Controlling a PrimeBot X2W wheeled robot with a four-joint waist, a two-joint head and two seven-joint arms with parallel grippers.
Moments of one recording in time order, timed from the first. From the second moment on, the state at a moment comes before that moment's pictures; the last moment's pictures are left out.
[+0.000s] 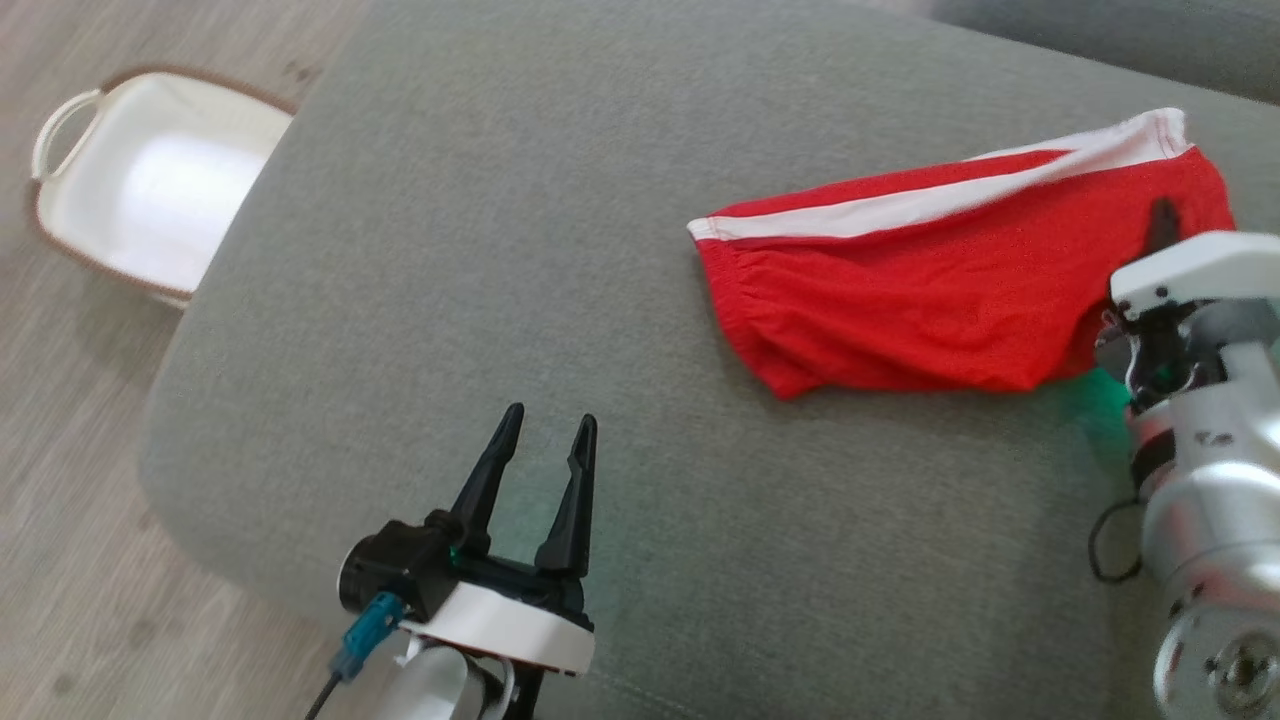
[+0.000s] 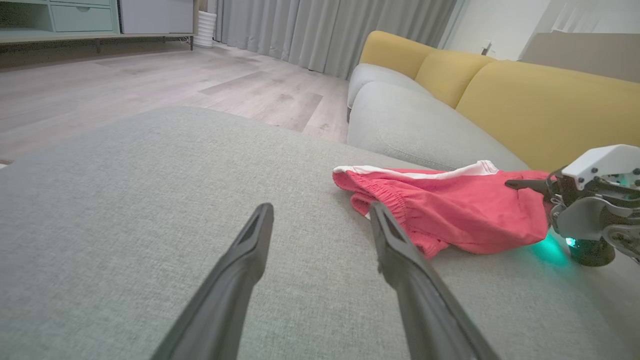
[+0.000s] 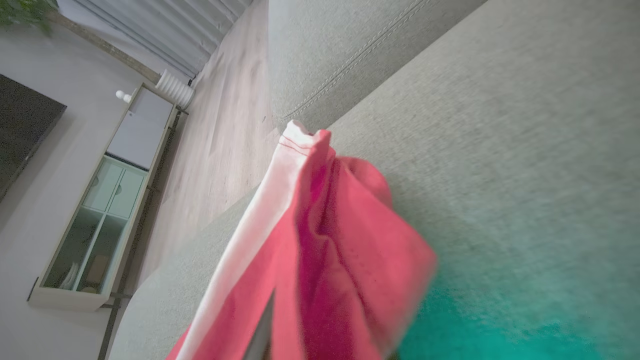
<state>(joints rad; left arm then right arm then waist) -0.15 0.05 -0.47 0.25 -0.41 -0.05 -0.25 -0.88 -0.13 -0.49 1.19 0.38 0.13 -0.02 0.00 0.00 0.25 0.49</state>
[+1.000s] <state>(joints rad) -0.07 0.05 -0.42 0.32 -0.29 -0.10 -0.25 -0.38 -0.05 -0.32 0.88 0.71 0.13 -0.15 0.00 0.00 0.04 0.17</state>
